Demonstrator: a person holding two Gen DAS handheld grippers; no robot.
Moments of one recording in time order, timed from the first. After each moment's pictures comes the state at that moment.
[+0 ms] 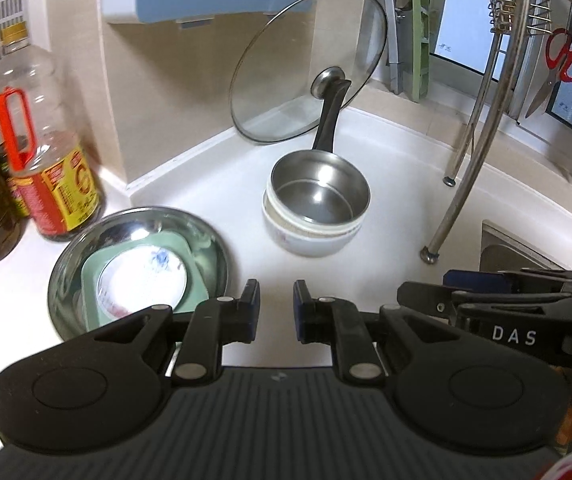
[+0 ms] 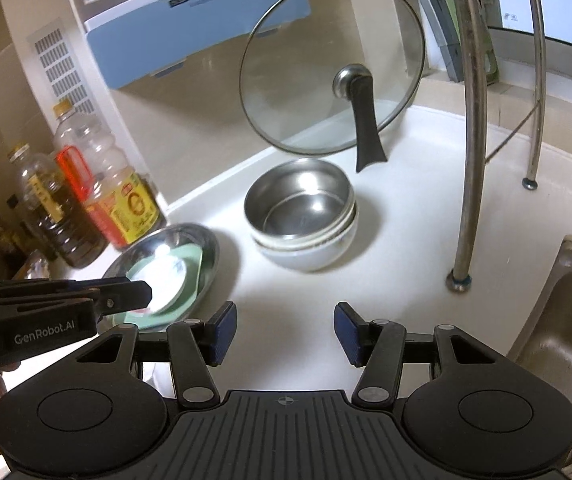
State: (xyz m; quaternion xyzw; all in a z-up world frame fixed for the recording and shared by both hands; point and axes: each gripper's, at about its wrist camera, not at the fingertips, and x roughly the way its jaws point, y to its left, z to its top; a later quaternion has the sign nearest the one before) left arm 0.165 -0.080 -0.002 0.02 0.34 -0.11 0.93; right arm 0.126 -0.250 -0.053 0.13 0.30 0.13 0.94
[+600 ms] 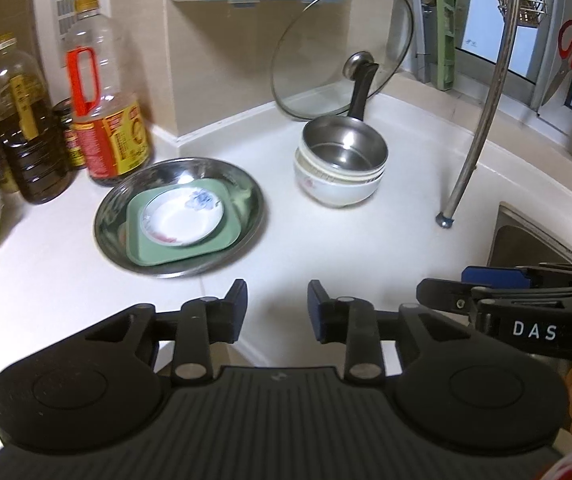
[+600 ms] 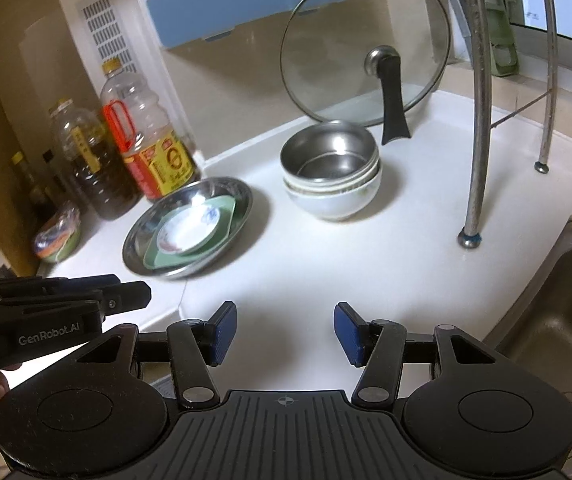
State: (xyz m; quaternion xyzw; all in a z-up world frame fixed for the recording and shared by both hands) left arm 0.089 -0.077 -0.018 0.01 0.35 -0.04 0.94; right arm 0.071 -0.243 -0.068 0.10 0.31 0.18 0.93
